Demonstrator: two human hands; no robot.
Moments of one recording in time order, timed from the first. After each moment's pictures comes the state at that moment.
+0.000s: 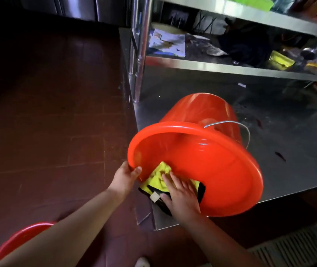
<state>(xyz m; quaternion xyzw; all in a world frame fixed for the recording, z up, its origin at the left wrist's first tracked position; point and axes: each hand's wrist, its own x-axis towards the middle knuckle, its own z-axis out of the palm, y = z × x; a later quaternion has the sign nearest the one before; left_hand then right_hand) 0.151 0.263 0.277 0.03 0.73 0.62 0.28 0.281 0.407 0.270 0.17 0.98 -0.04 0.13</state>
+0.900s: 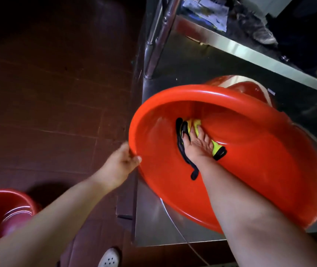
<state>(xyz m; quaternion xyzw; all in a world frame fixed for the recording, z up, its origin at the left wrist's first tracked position) 0.120 0.297 0.220 0.13 0.69 0.67 0.24 0.115 0.563 0.213 0.30 0.95 0.00 0.09</state>
